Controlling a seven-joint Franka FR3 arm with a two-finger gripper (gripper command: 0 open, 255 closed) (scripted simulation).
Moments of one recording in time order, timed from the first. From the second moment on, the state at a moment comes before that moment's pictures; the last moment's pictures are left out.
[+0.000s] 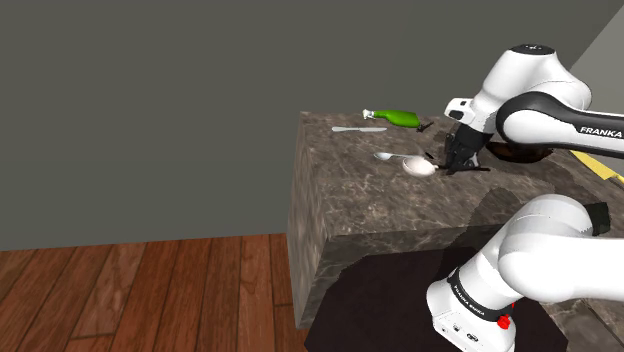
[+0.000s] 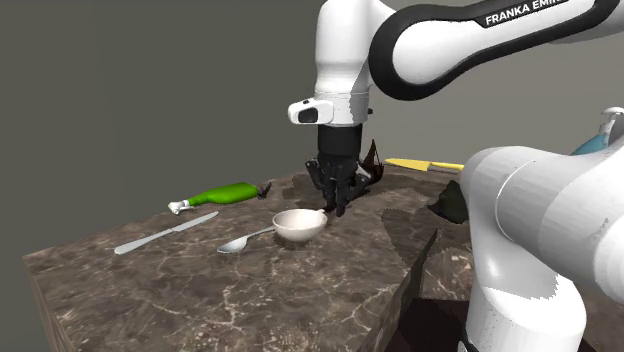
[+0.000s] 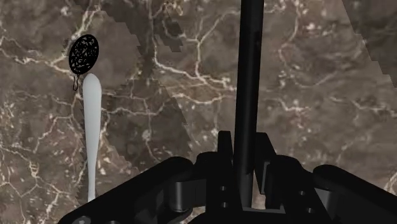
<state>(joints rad) 0.03 -1.06 -0.57 -2.88 -0.67 1.89 -1.08</state>
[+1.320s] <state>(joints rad) -0.10 -1.12 -0.79 -2.67 -0.83 1.76 -1.42</state>
